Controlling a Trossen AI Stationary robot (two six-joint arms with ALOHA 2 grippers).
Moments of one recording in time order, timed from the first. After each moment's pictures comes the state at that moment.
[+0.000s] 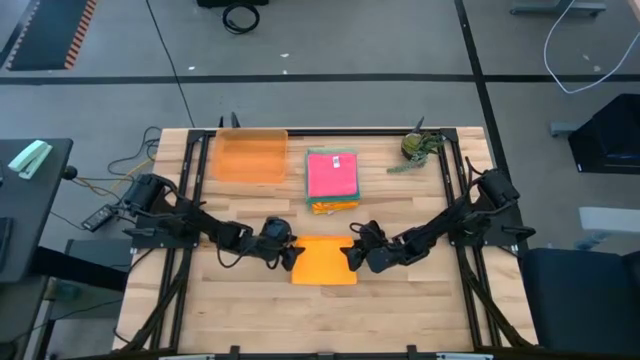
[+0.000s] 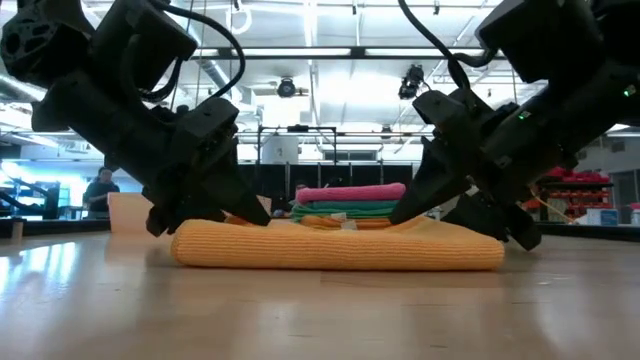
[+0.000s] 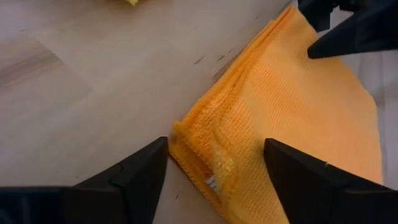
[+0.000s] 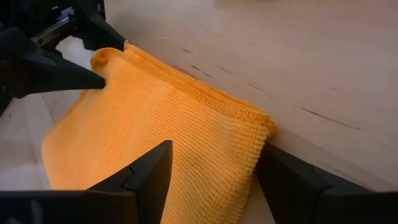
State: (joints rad) left arm -0.35 1.77 0.53 0.51 -0.42 -0.95; right arm 0.40 1.83 0.62 0.39 0.58 1.27
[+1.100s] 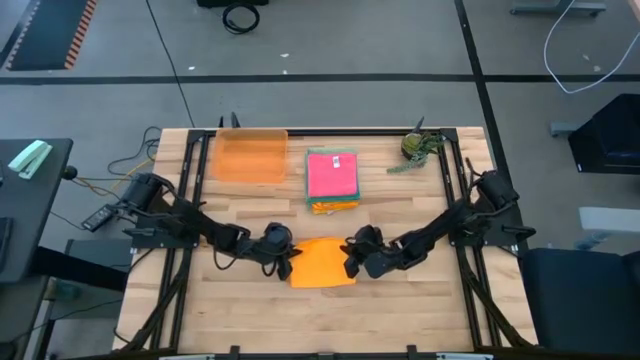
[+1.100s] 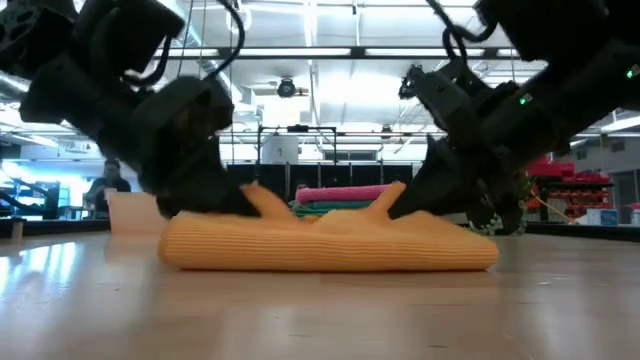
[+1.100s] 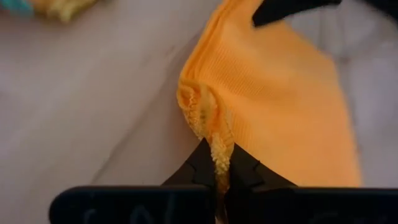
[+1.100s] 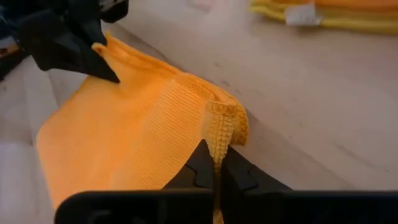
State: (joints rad) left arm -0.37 1.73 0.52 0.57 -0.41 -0.72; right arm 0.43 1.82 0.69 0.38 0.66 1.05
